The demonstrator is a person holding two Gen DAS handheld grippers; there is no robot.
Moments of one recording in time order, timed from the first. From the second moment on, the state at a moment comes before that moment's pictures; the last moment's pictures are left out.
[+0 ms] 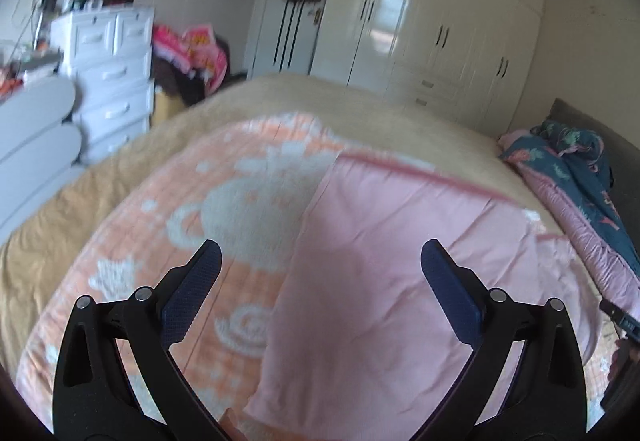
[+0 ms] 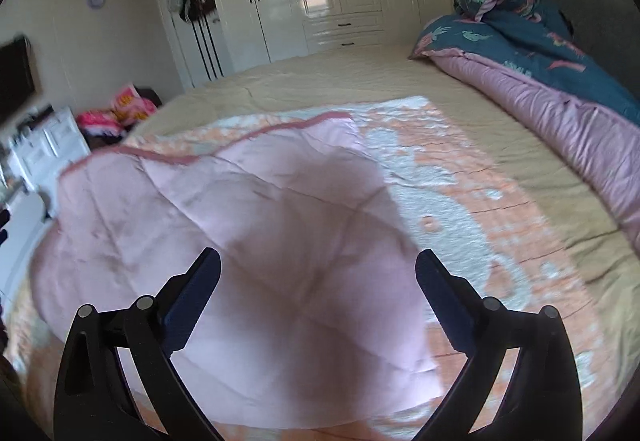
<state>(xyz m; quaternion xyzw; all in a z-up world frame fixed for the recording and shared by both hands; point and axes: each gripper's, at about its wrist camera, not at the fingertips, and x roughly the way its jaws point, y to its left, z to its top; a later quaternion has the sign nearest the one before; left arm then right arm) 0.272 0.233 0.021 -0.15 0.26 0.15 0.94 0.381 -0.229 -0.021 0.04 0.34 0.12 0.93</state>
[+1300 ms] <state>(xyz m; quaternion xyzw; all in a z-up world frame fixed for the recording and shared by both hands) 0.376 0.213 -0.044 -0.11 0.35 0.14 0.92 0.433 -0.232 -0.054 0.08 0.33 0.08 0.94</state>
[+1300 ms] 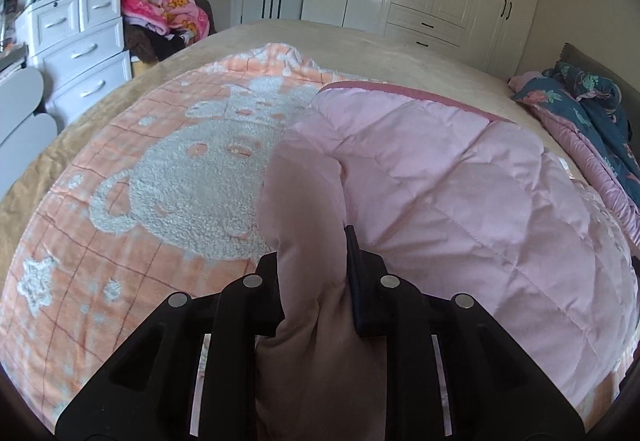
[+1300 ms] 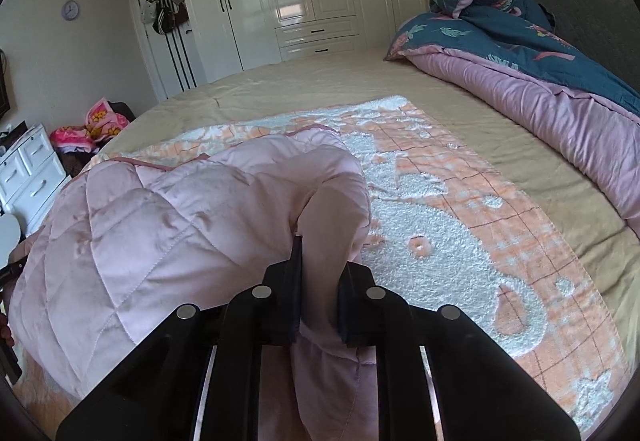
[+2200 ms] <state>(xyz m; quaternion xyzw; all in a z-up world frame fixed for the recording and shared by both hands) 0.348 0.205 -0.007 -0.12 0.33 0.13 0.93 0.389 -0.232 -0.003 0.10 0.29 0.10 0.95</state>
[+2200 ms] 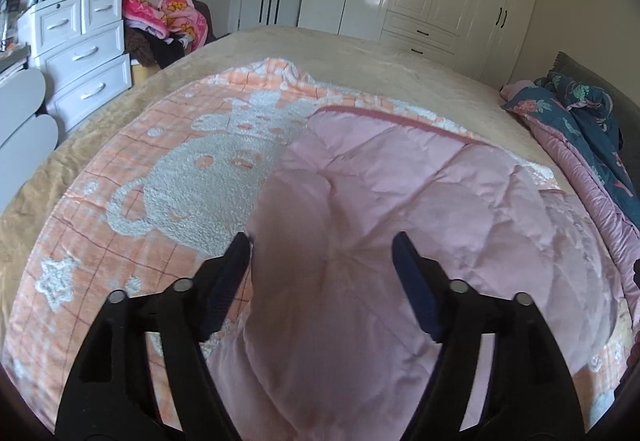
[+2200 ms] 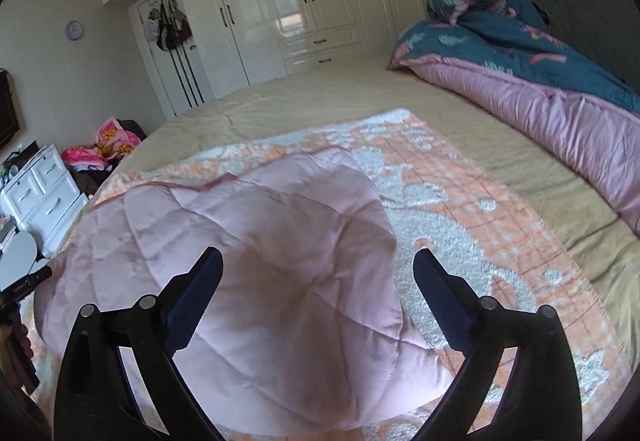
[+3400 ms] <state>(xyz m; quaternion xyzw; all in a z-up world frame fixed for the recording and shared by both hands) 0.240 0.185 0.011 -0.11 0.33 0.16 0.92 0.302 -0.220 0.023 0.12 0.26 0.10 0.95</state>
